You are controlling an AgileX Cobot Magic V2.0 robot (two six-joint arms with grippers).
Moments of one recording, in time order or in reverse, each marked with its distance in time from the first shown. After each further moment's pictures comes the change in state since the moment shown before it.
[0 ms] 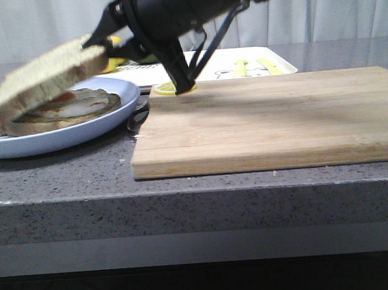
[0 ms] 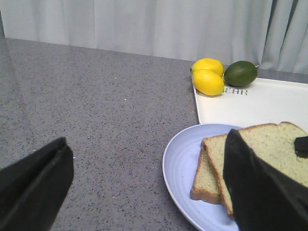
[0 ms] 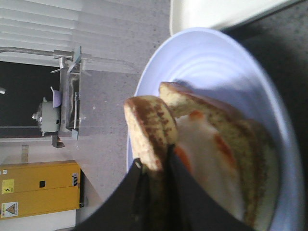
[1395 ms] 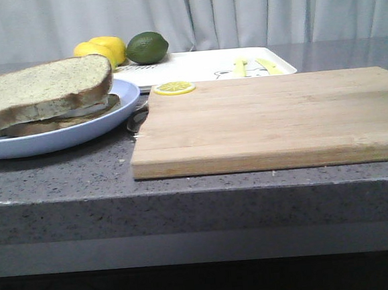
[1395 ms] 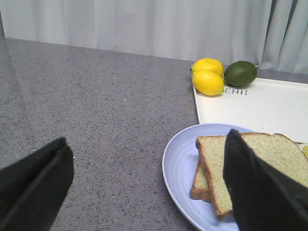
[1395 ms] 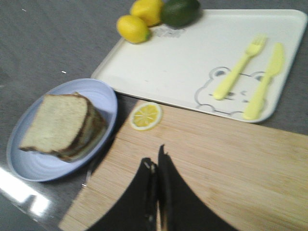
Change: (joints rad) left arm 0.000 0.000 0.000 0.000 0.000 0.000; right arm -0.508 -0.788 0.166 -1.085 0.328 0.178
